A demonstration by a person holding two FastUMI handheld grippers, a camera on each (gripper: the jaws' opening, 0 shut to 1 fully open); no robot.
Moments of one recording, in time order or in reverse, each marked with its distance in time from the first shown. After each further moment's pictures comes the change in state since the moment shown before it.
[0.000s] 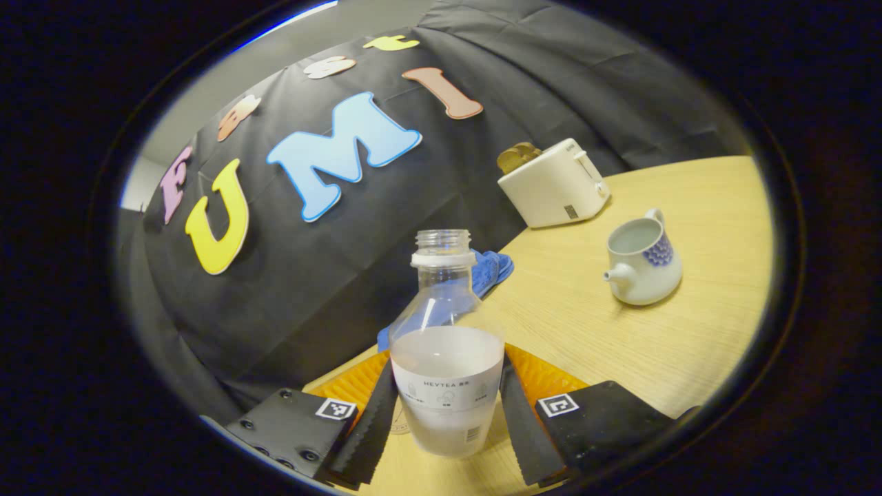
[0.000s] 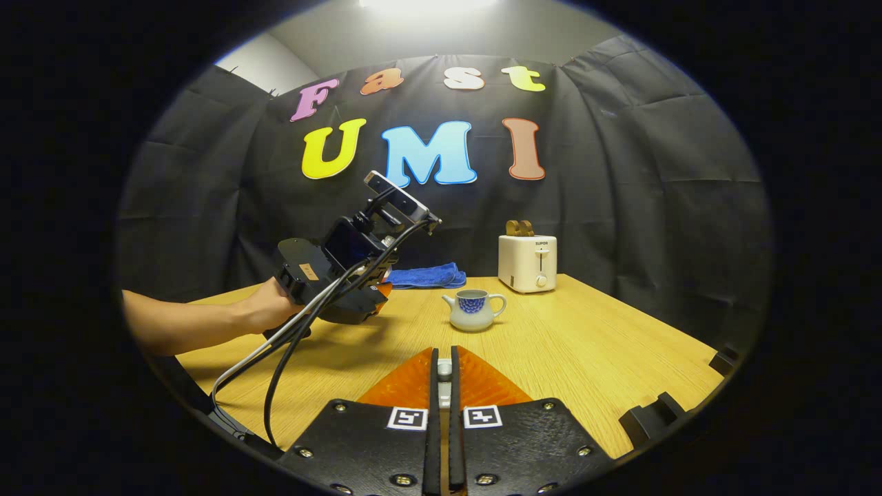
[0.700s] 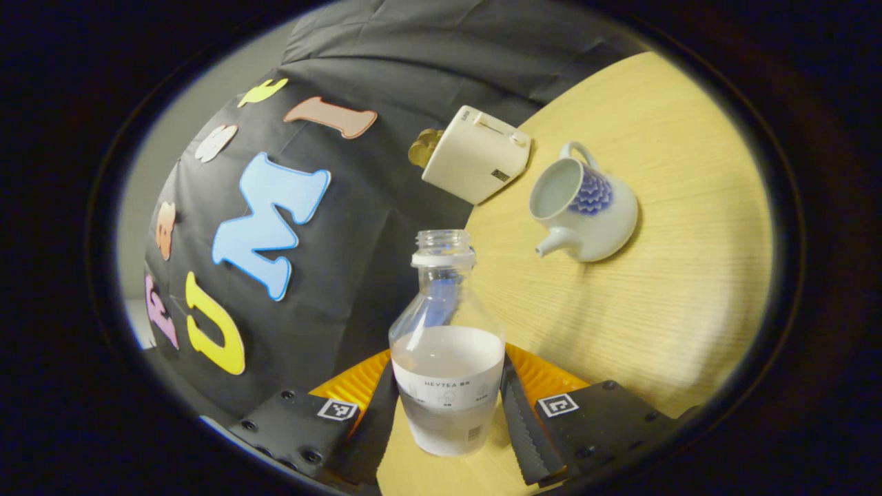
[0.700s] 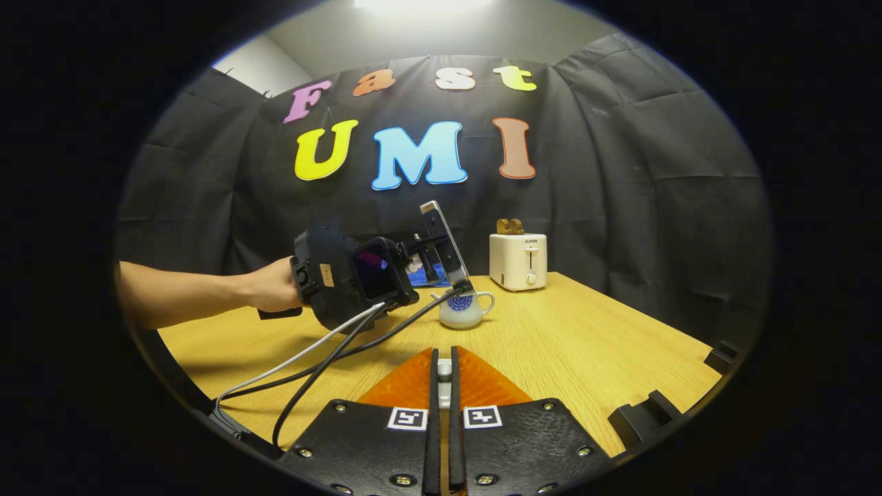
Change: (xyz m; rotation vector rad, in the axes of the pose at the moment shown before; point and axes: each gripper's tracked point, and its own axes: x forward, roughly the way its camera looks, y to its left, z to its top) left arm 0.005 -0.036 0.020 0.476 0.025 -0.072; right arm -0.005 -0.011 -0.002 0.011 -0.006 -0.016
